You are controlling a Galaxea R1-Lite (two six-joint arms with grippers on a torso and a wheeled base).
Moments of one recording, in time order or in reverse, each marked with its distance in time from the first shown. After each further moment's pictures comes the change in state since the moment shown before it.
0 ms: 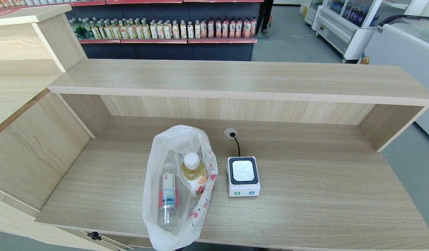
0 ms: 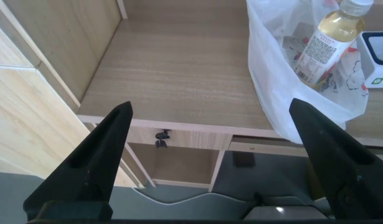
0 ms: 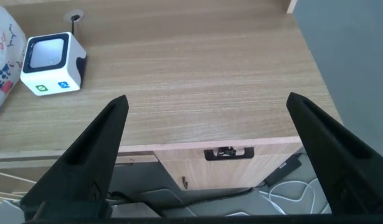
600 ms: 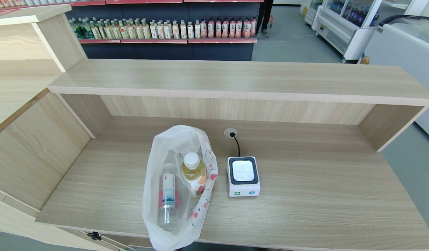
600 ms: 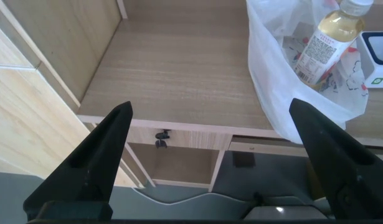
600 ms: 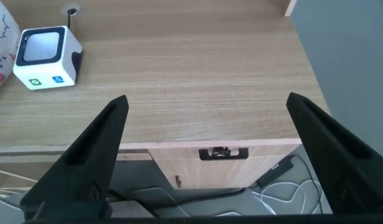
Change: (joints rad) left arm 0.000 0.000 0.000 0.000 0.000 0.000; right arm 0.001 0.002 -0.001 0.003 0.000 -0.042
